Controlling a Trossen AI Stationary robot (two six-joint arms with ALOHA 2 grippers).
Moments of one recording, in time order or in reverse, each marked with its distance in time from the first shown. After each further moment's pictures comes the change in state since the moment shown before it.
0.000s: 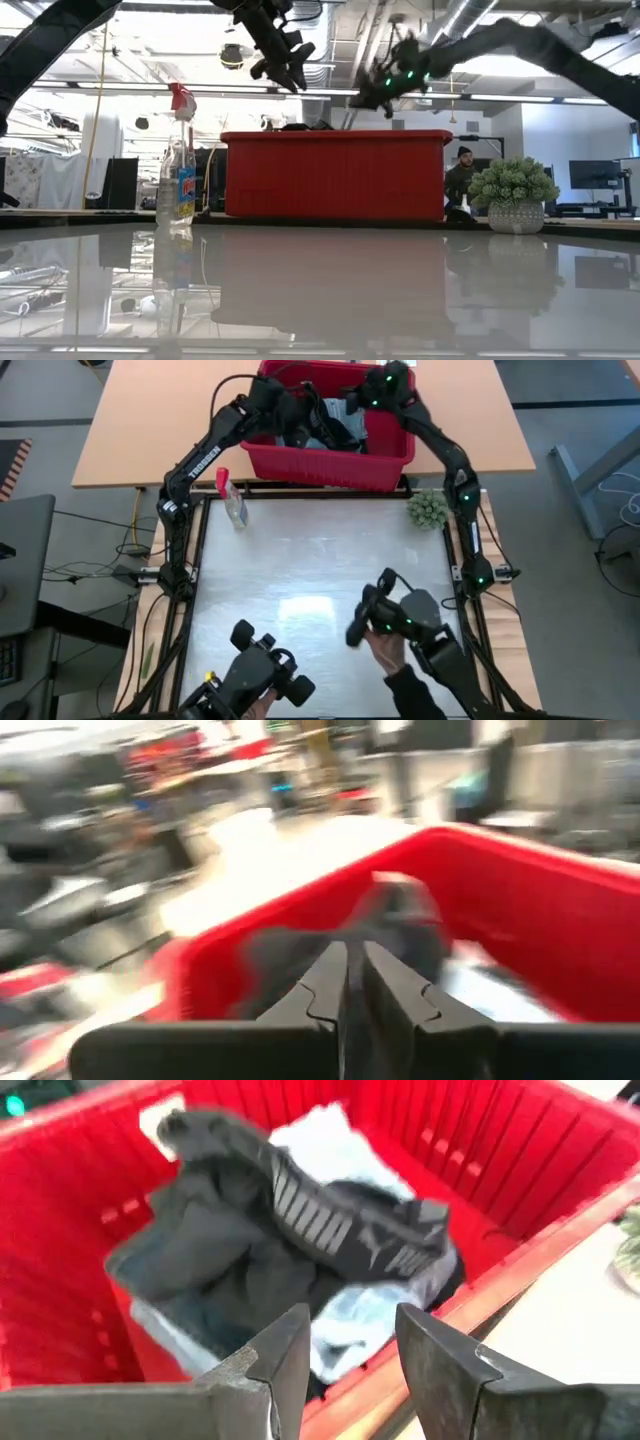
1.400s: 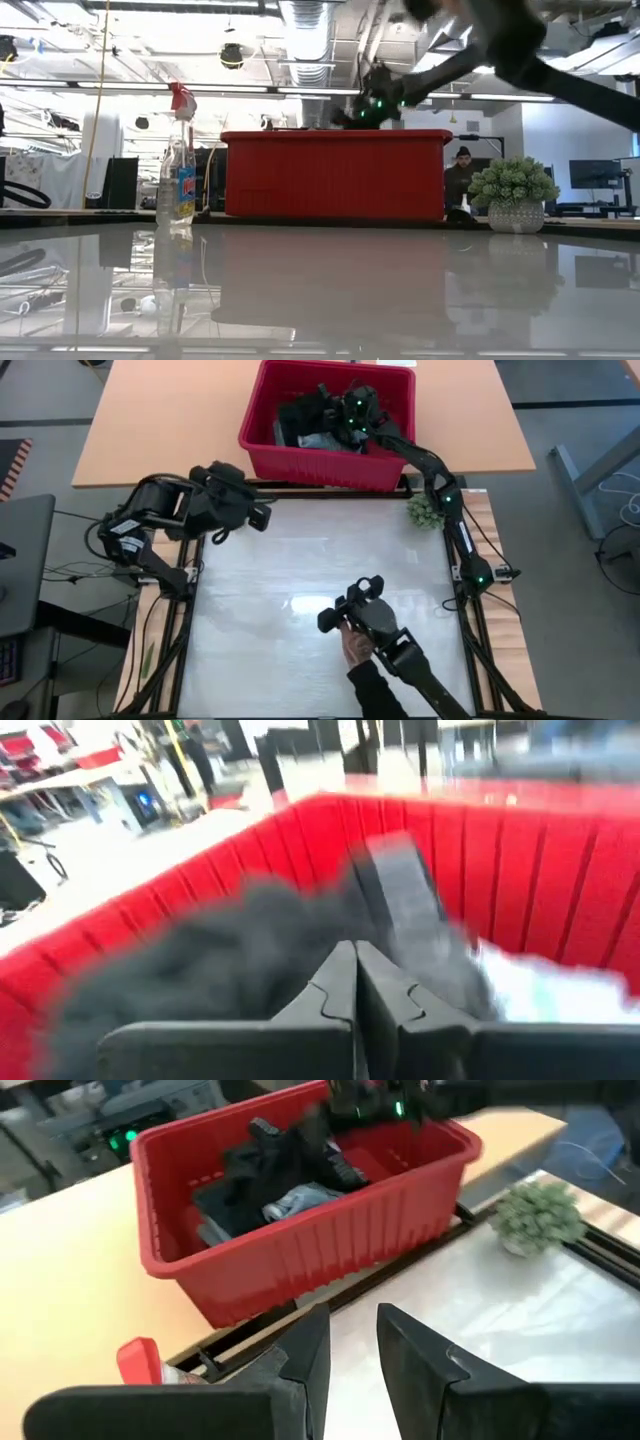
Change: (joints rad) left arm -0.913 -0.435 -0.039 -0.698 -0.862 -0.742; right arm 0.100 0.155 -0.003 0.119 0.452 0.048
